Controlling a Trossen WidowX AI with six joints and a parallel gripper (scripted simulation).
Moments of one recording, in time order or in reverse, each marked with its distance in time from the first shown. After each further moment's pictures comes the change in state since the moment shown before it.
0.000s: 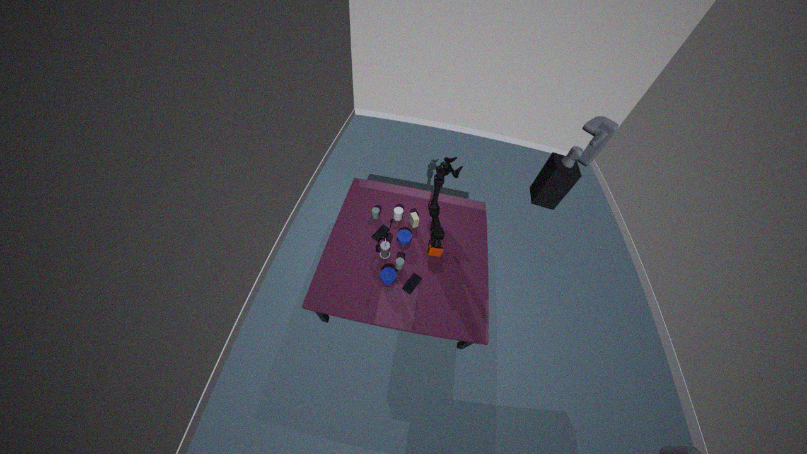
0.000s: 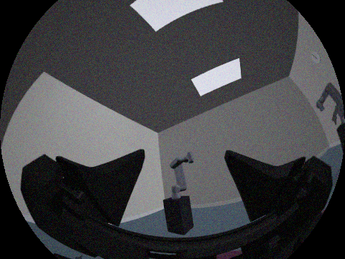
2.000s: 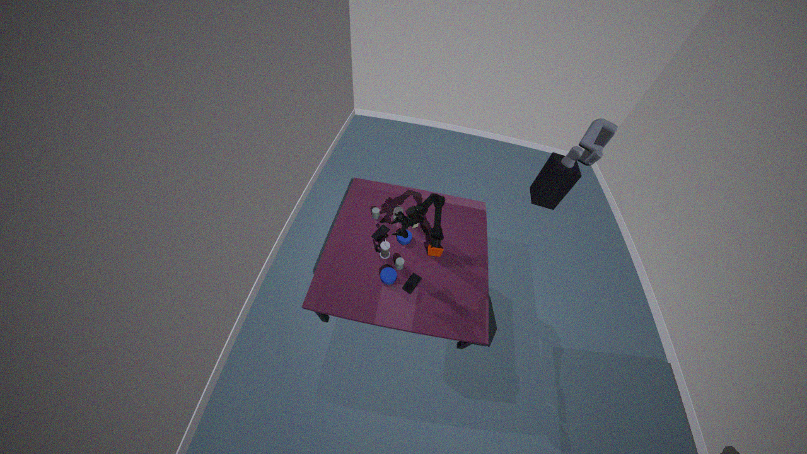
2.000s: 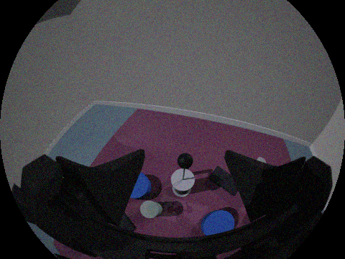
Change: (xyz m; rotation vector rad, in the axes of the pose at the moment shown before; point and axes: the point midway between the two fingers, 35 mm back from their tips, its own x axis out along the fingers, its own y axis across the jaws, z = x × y) arm -0.479 -0.349 0.412 0.391 0.568 3.015
